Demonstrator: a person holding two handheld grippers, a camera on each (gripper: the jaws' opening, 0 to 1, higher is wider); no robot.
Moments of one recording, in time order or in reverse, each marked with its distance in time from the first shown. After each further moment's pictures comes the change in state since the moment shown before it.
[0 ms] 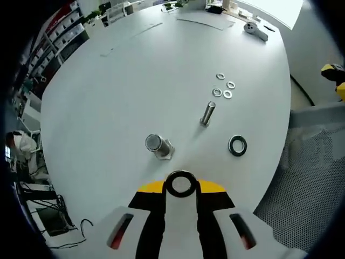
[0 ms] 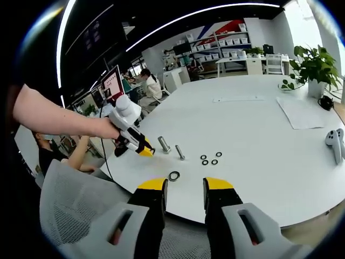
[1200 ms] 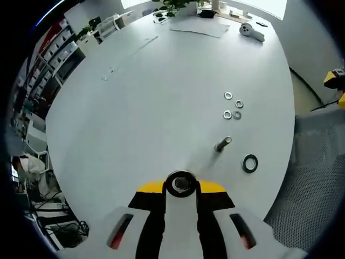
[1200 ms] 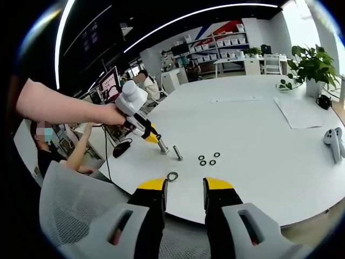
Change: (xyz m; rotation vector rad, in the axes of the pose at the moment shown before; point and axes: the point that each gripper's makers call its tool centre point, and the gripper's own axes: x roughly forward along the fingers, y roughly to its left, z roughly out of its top) left arm -0.002 0.032 0.044 0.092 -0.017 0.036; right arm -0.002 -0.005 0.001 0.011 -0.007 -0.018
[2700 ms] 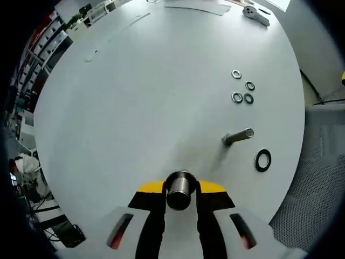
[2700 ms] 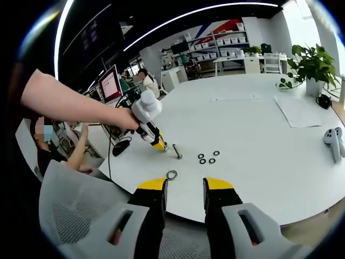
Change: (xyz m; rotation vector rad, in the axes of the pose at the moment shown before) left arm 0.047 -0.001 -0.014 0.007 0.142 -0.051; right arm -0.001 -0.002 -0.003 -0.003 0.014 -0.001
